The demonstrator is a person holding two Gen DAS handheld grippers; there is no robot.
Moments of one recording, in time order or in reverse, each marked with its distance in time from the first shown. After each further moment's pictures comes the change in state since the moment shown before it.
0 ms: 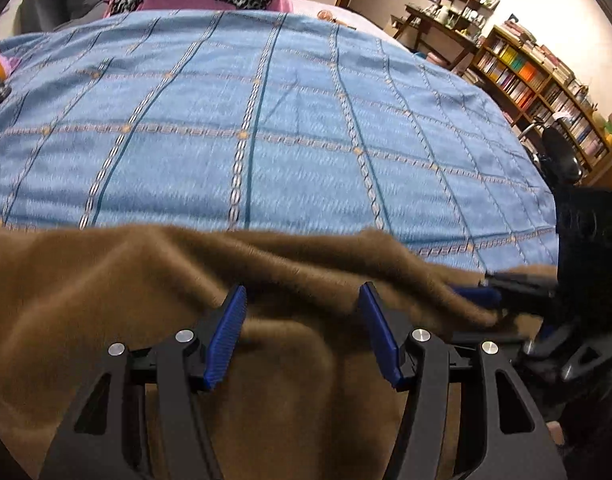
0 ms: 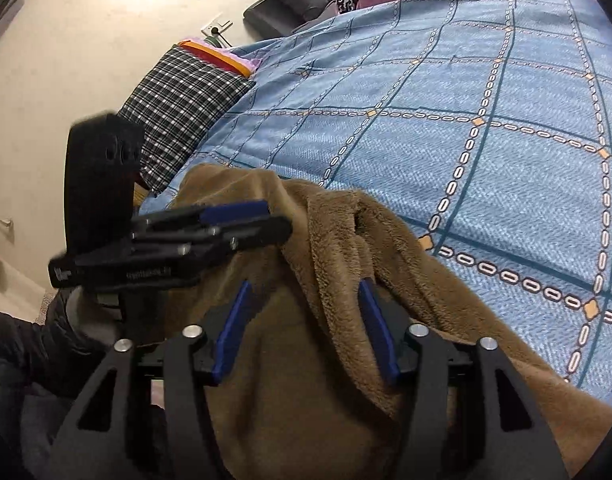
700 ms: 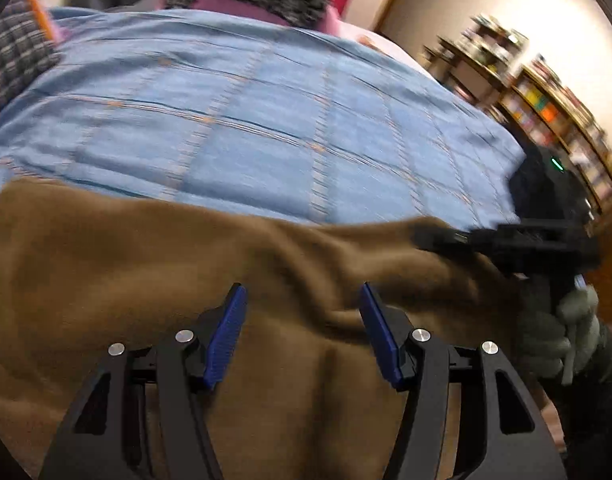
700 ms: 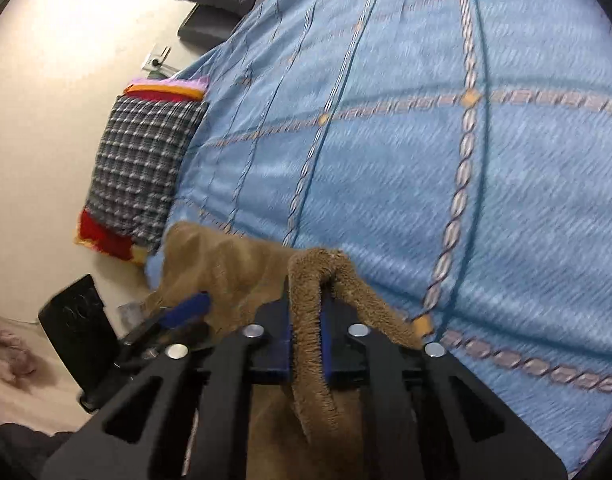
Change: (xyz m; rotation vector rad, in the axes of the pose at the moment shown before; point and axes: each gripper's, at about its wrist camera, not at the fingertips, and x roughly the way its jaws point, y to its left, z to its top) left arm -0.040 0.066 -0.014 -0.148 -0.105 0.074; right arm 0.038 -0.048 0.066 0.299 0.022 0.039
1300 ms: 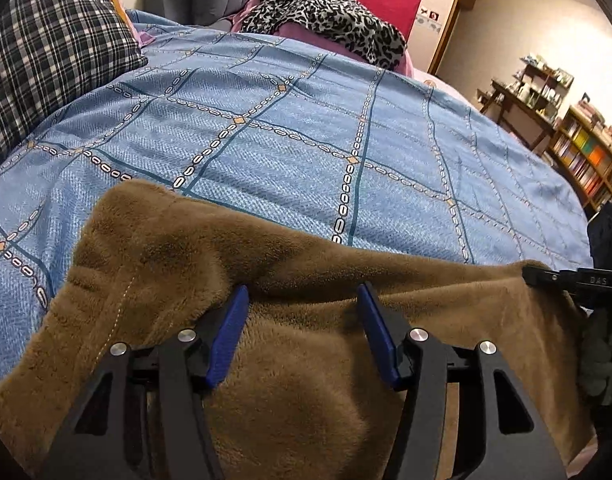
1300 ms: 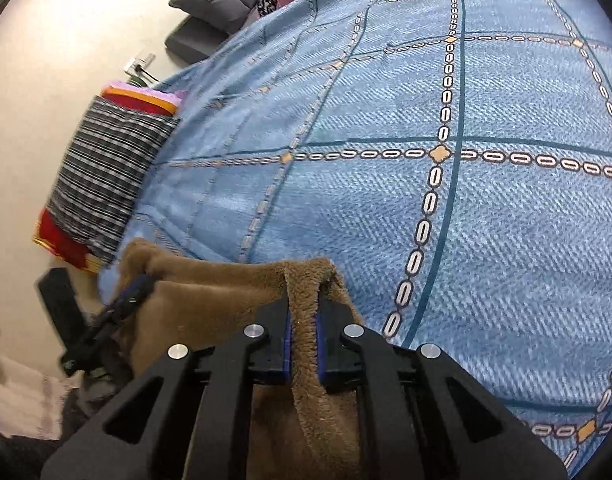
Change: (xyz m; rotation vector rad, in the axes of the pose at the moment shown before) left arm 0.006 0.088 0.003 -0.069 -0.142 0.147; right arm 0.000 -0.011 0.002 -0.062 -0.079 -0.127
